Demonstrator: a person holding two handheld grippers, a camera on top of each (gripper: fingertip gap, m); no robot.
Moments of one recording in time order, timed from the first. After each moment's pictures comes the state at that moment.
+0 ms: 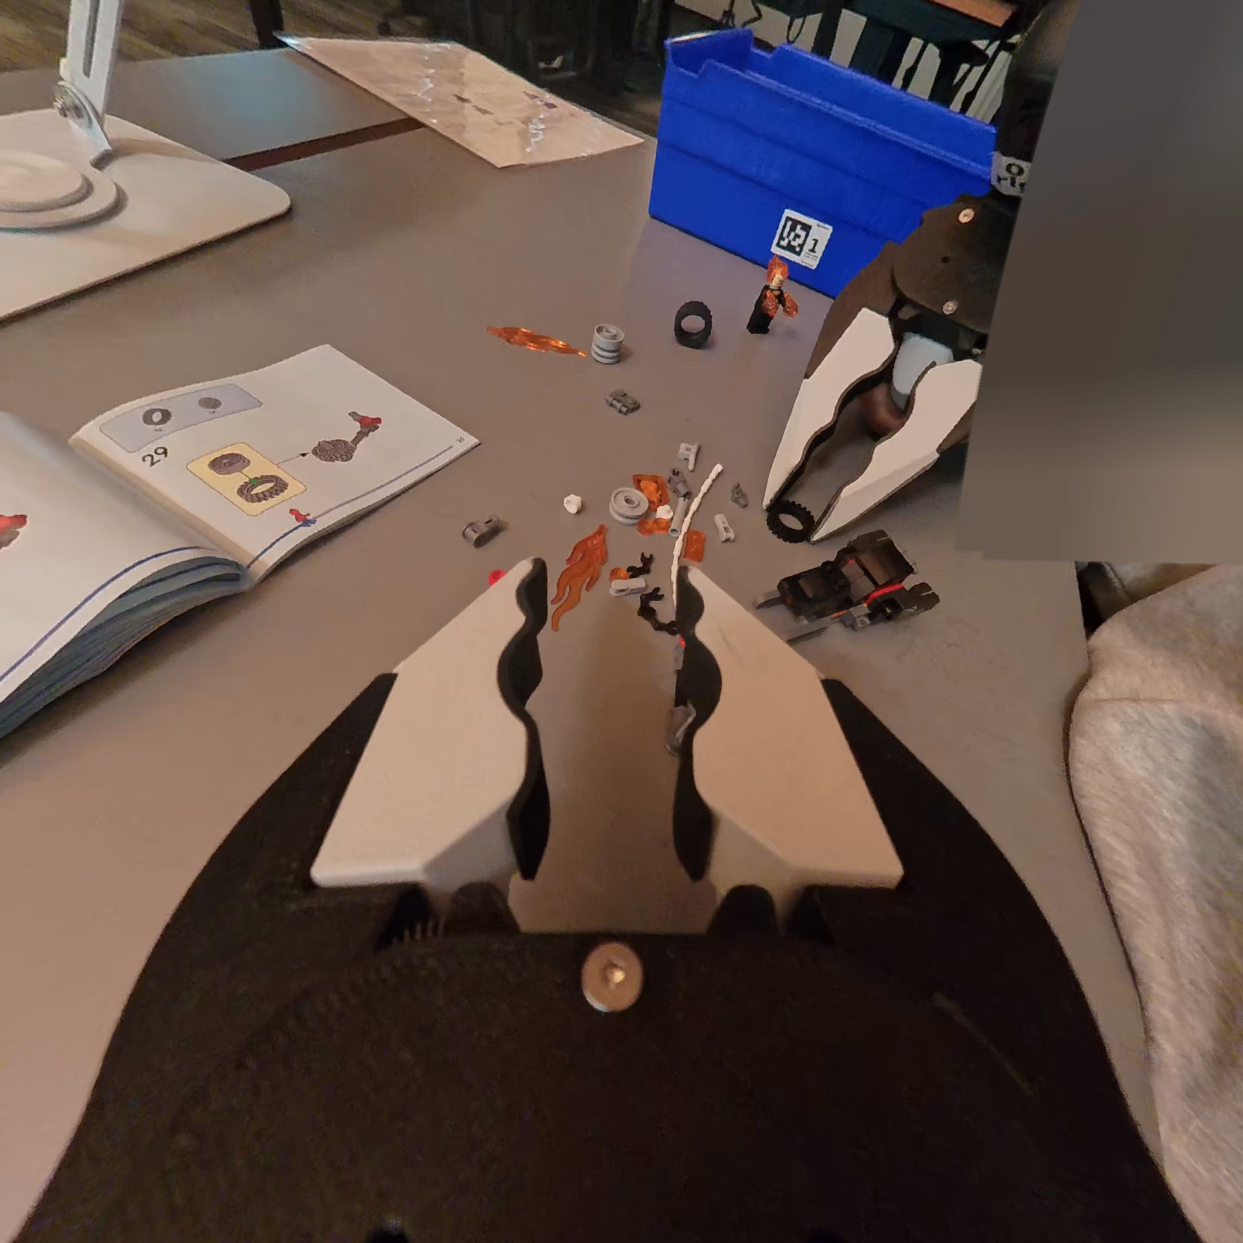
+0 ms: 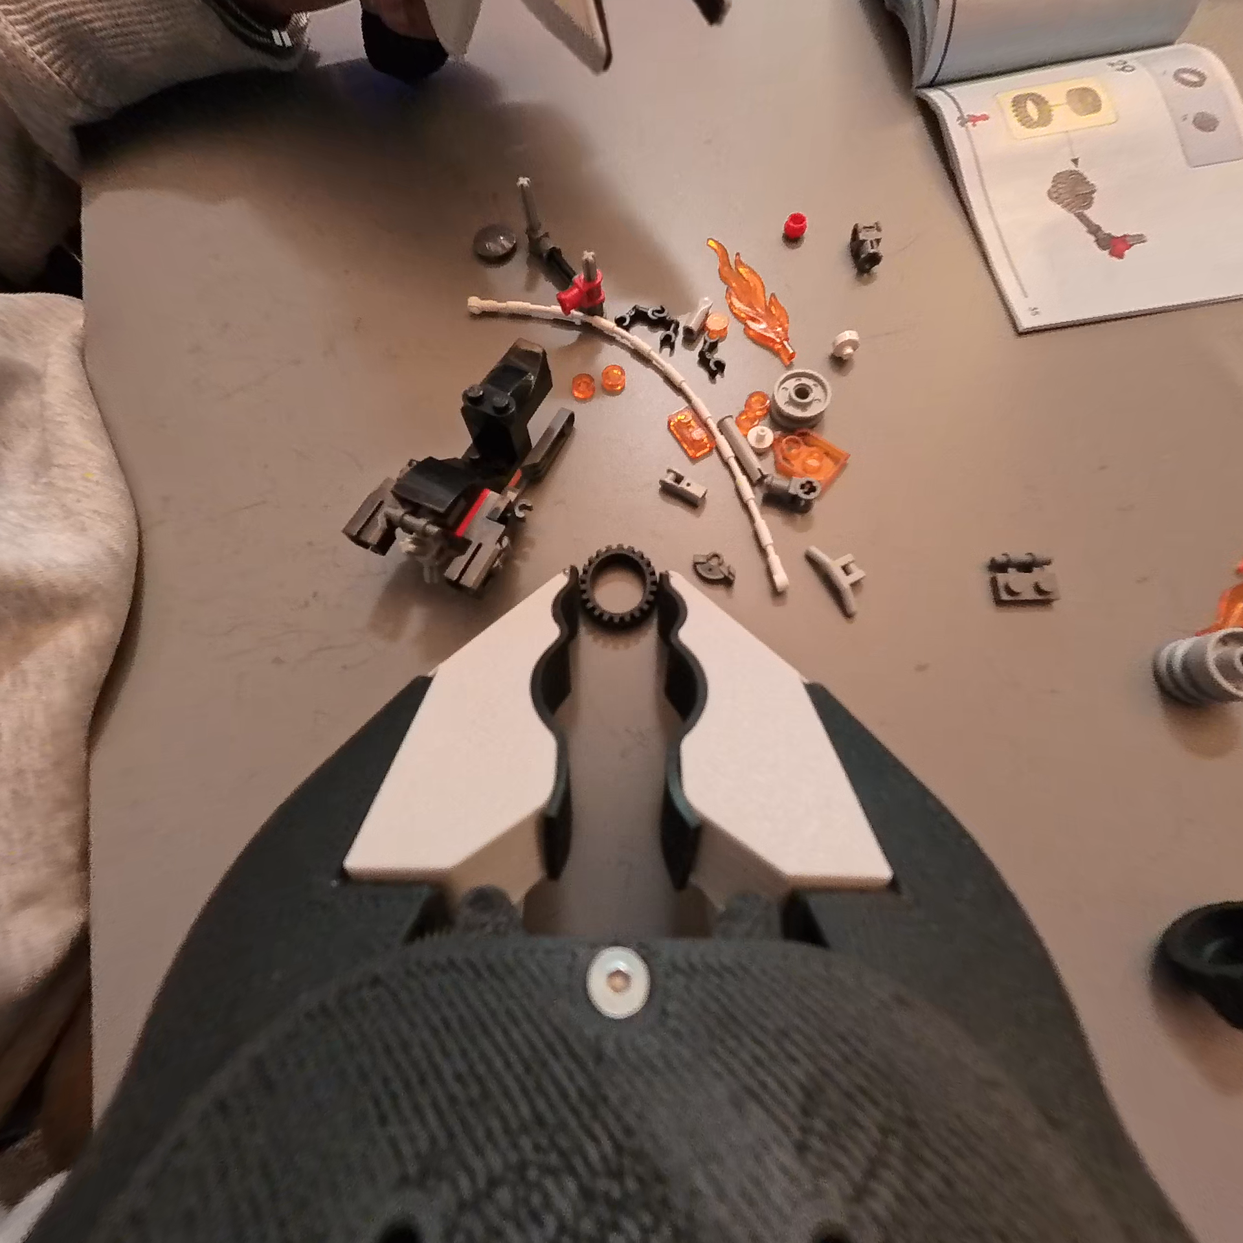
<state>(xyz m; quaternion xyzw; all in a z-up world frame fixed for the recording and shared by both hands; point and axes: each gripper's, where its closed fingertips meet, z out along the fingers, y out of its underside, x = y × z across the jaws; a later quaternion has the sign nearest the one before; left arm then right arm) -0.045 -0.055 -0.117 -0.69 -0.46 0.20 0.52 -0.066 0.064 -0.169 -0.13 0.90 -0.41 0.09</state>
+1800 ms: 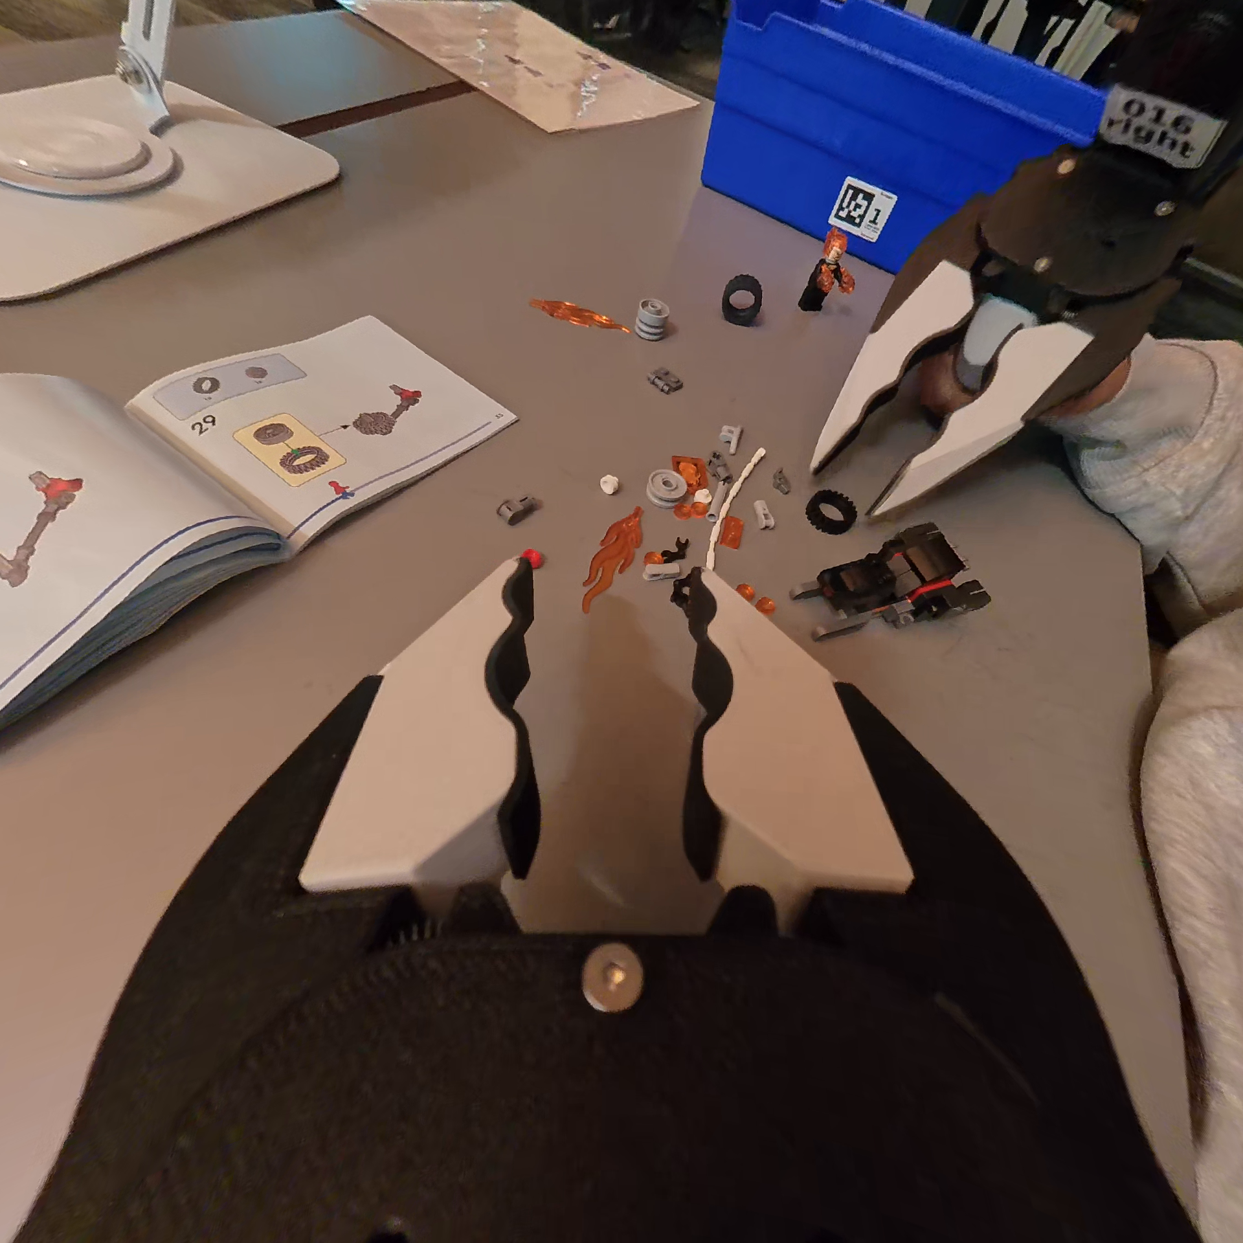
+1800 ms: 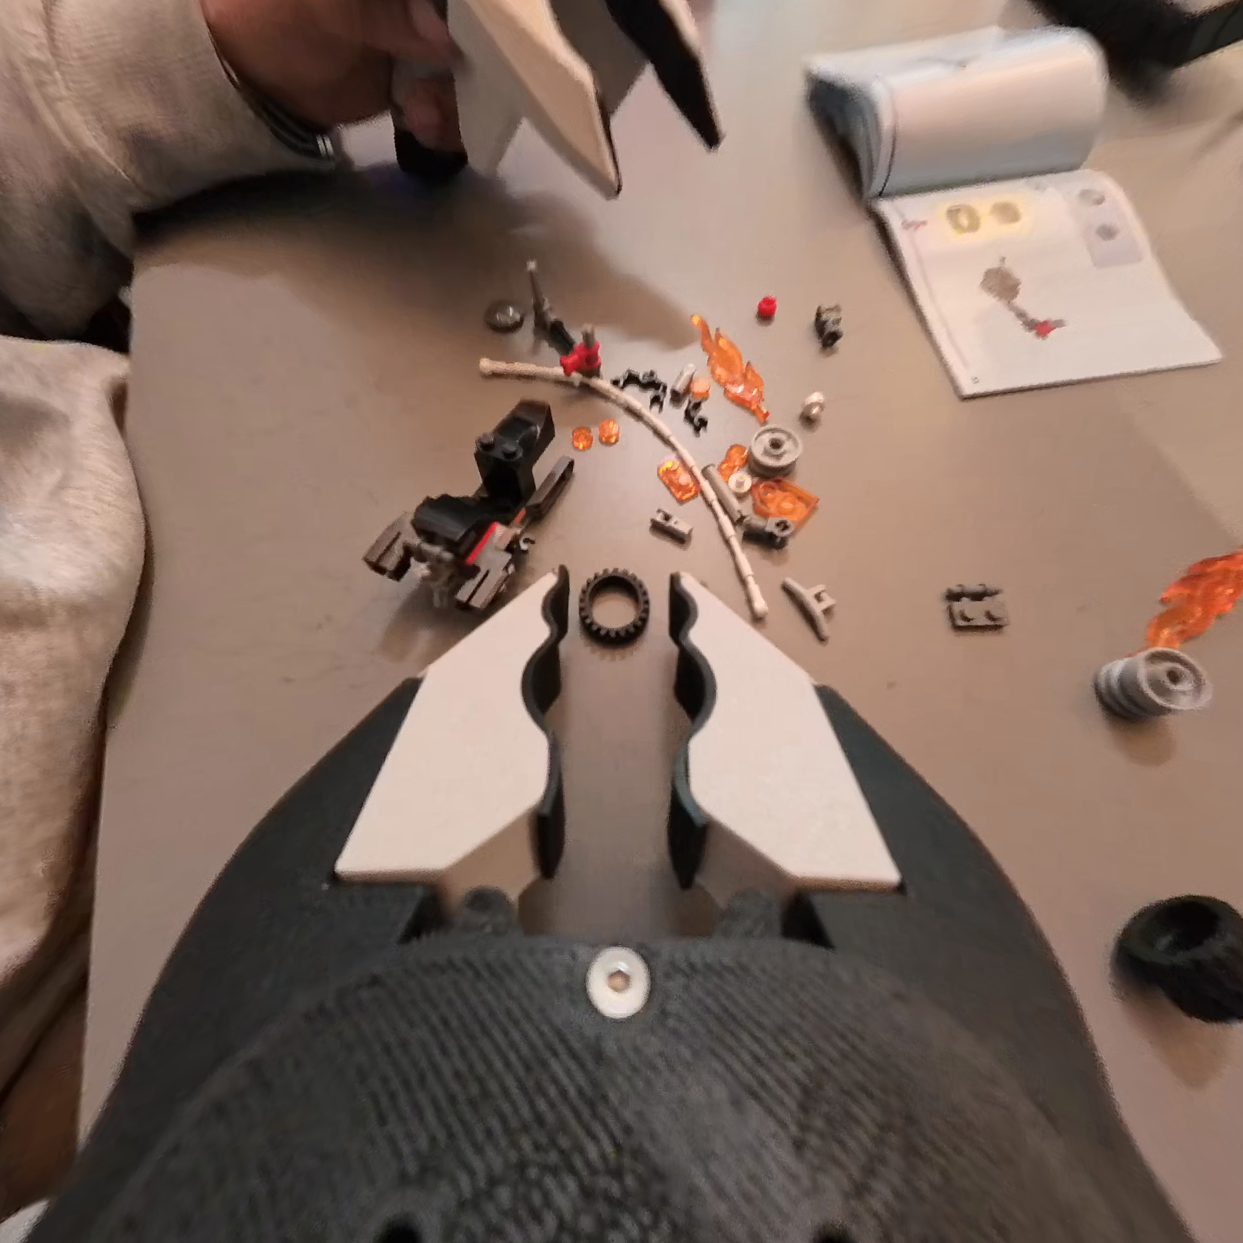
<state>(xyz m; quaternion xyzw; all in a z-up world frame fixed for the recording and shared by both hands) -0.048 -0.063 -0.125 -0.69 -0.49 0.21 0.49 -0.068 0.061 -0.155 -0.13 0.88 -0.45 0.09</state>
